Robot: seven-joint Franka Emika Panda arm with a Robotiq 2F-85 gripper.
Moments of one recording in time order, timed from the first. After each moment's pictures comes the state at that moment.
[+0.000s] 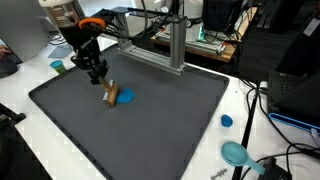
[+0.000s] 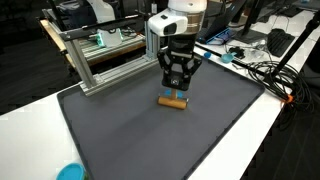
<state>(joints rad) 0.00 0.58 -0.15 -1.54 0.08 2.12 0.90</state>
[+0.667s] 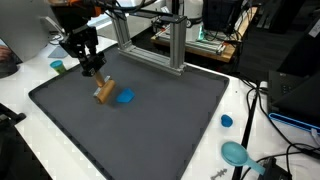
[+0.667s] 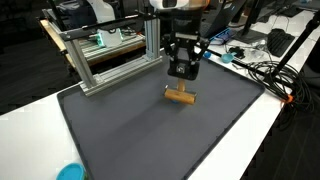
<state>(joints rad) 0.03 0.48 -0.15 -1.60 0.09 2.16 1.05</state>
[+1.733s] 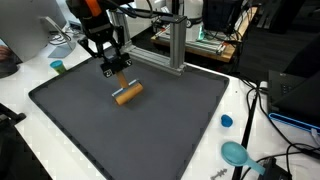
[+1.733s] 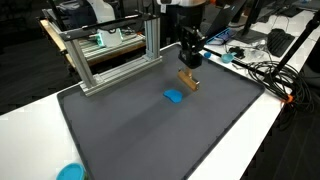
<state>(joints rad) 0.05 0.39 -0.11 -1.73 0.25 2.14 1.65</state>
